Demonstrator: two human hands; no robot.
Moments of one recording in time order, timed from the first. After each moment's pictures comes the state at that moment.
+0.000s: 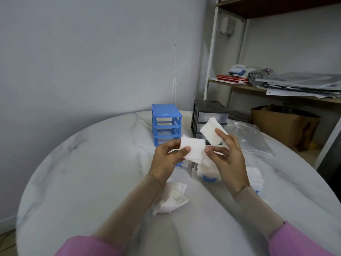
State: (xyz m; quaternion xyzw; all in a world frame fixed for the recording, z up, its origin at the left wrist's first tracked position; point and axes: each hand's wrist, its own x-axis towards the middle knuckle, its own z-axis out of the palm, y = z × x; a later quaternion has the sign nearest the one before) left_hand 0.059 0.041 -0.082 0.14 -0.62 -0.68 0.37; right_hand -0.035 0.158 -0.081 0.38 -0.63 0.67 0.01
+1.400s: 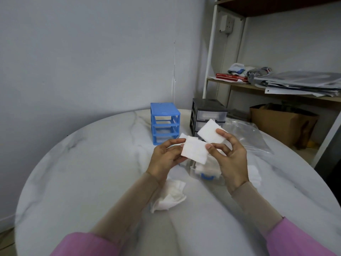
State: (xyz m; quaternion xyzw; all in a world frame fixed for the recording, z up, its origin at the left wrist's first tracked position) left_hand 0.061 0.044 -0.082 0.16 -0.56 -0.74 0.33; right_hand -0.038 0.157 -0.078 0.31 -0.58 0.75 -0.03
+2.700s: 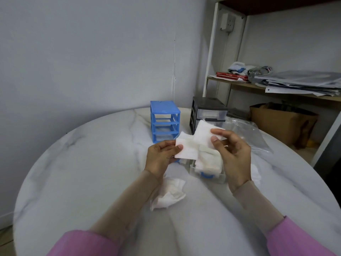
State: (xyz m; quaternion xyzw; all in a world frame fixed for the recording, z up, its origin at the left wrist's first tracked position) left_hand 0.062 0.038 -0.086 0.21 -0.54 -0.73 0.36; right_hand -0.037 0.161 -0.076 0.37 -0.57 0.73 0.03
